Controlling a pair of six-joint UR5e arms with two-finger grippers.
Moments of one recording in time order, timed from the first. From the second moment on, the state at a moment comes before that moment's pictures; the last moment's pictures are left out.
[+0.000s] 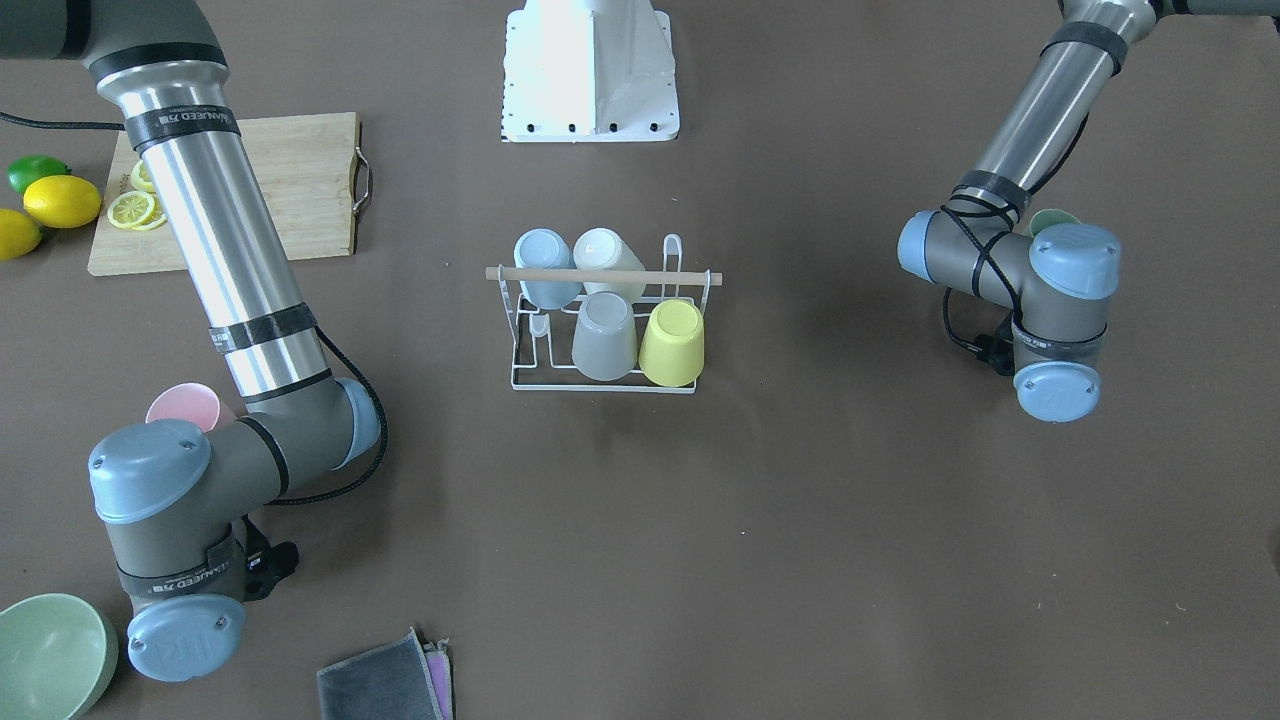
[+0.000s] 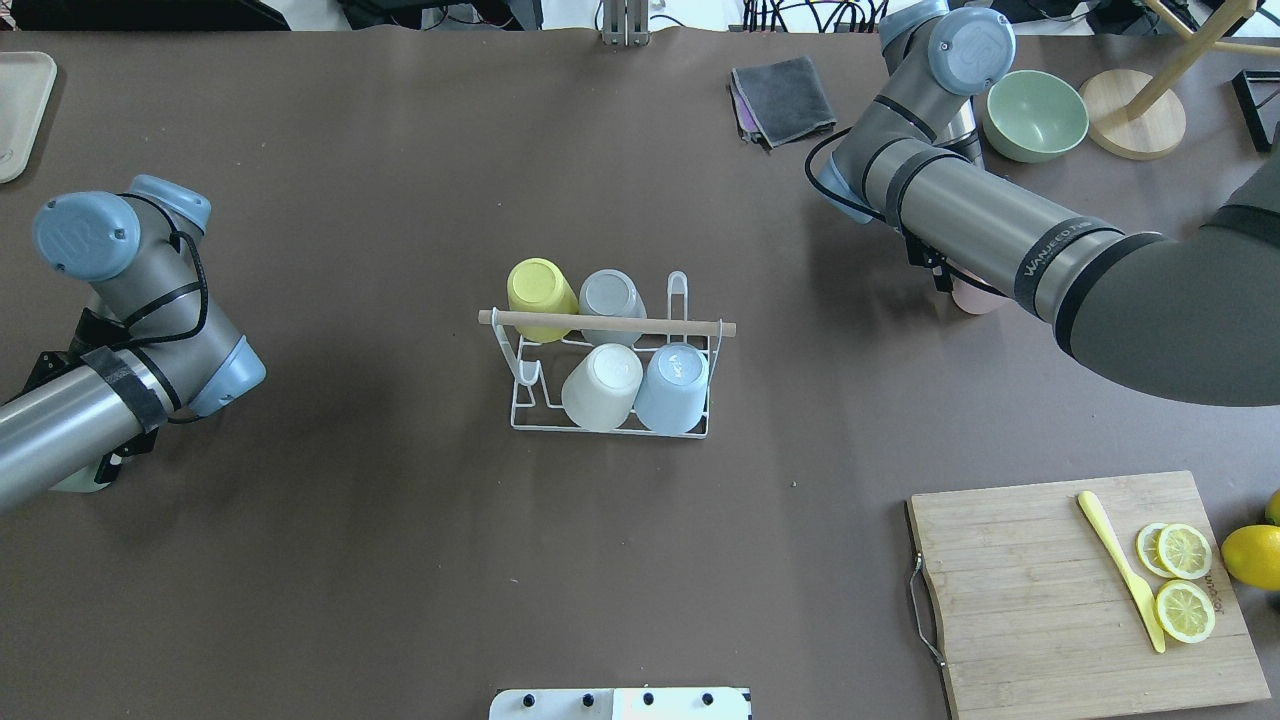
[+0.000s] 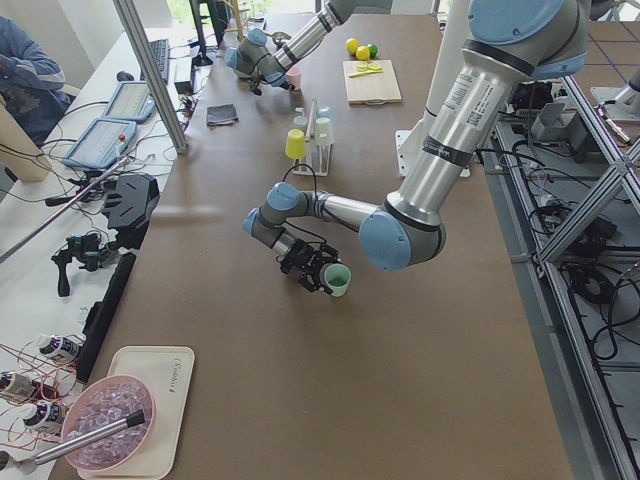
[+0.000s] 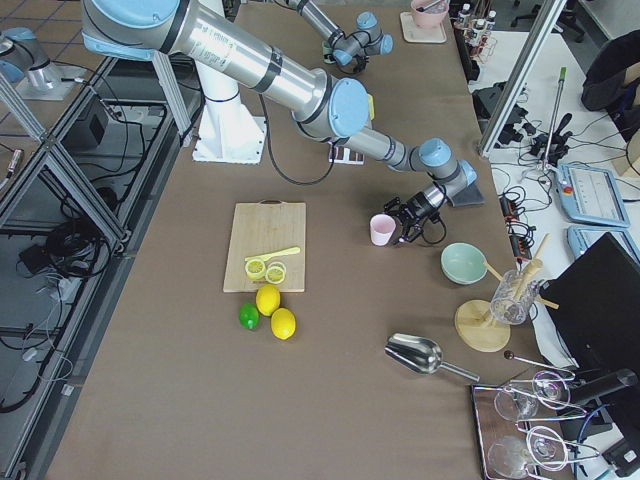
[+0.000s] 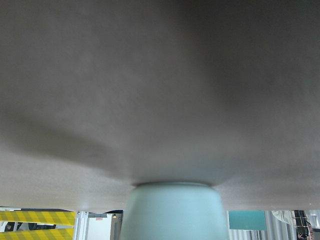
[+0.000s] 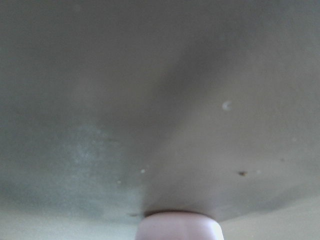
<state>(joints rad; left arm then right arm) -0.84 -2.07 -1.21 -0.62 -2.16 0.42 0.94 -0.31 0.07 -1.94 2.16 -0.41</state>
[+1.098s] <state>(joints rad) -0.82 -1.98 -1.28 -0.61 -2.16 0.41 0.93 -0.30 0.06 -1.98 2.13 -0.43</state>
